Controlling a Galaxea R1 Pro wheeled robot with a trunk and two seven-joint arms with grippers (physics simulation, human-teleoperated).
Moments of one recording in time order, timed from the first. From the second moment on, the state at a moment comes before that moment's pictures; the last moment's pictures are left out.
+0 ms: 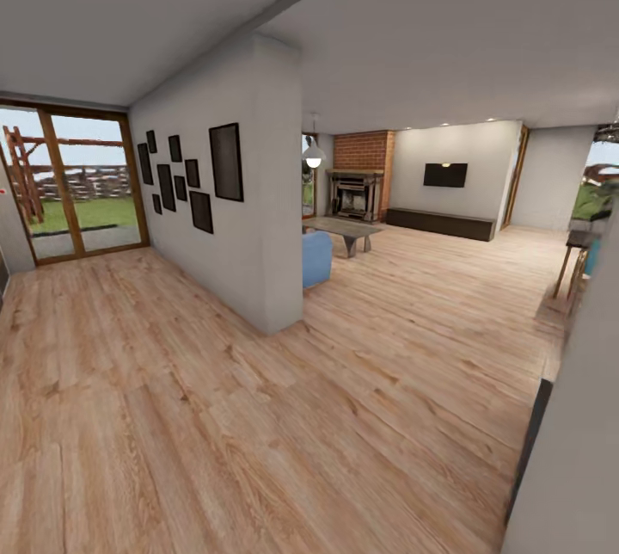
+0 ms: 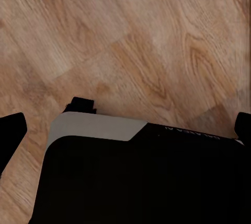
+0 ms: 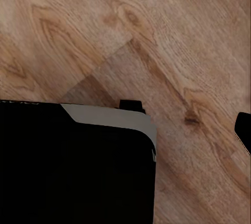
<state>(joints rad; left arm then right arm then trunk) -0.22 -0.04 -0.12 0.00 0.36 0.01 0.02 -0.11 0.04 0.08 0.03 0.00 -0.18 -0.08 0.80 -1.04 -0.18</state>
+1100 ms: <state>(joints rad) -0.22 -0.04 -0.12 0.00 0.36 0.00 0.02 -0.11 0.04 0.09 0.03 0.01 -0.18 -0.07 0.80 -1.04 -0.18</state>
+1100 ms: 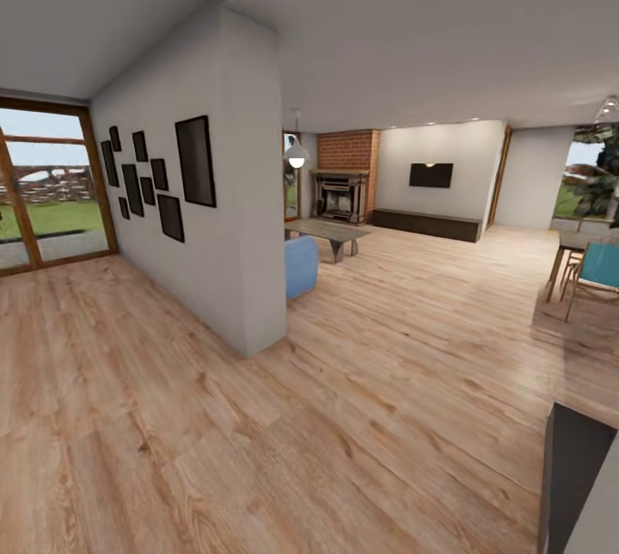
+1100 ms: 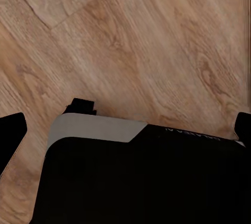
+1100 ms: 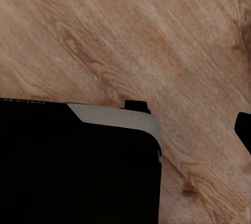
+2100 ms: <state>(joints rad) -0.22 -0.04 -0.12 0.00 0.36 -0.01 0.02 -0.11 0.04 0.09 0.03 0.01 -0.18 -0.08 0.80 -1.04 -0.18</state>
